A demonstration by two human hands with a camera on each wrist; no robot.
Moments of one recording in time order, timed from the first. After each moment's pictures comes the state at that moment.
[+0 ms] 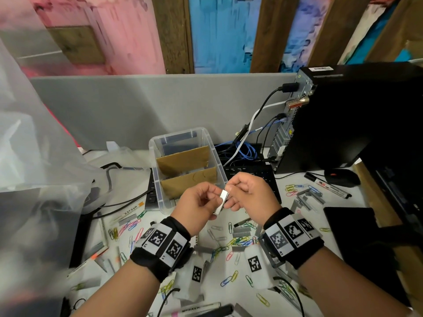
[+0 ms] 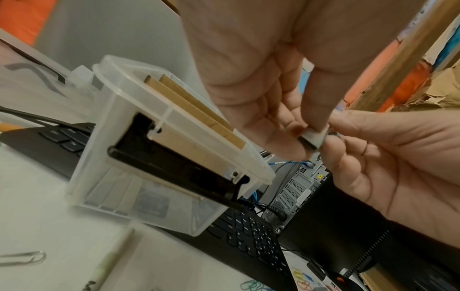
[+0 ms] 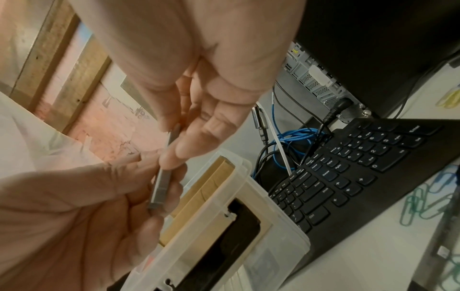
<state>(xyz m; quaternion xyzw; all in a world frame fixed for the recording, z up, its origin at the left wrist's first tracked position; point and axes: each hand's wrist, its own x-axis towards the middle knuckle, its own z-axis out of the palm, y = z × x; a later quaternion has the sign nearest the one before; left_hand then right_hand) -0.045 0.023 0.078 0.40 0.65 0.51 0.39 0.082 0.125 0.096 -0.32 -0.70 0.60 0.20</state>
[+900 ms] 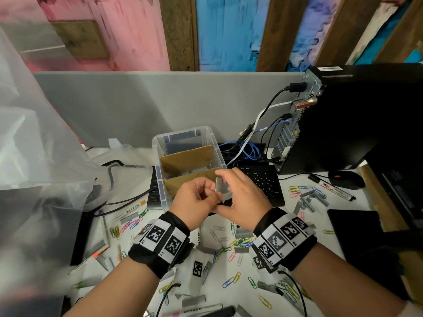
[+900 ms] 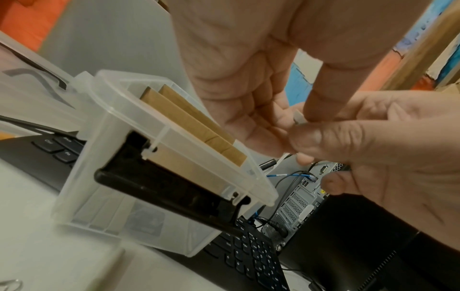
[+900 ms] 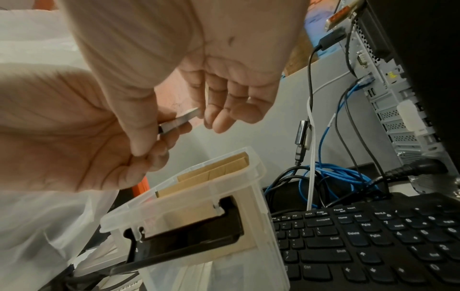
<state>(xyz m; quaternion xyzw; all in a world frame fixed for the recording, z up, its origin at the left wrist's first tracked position) -0.059 0.027 0.082 0.37 0.68 0.52 0.35 0.063 0.118 0.098 -0.27 -0.91 0.28 0.13</state>
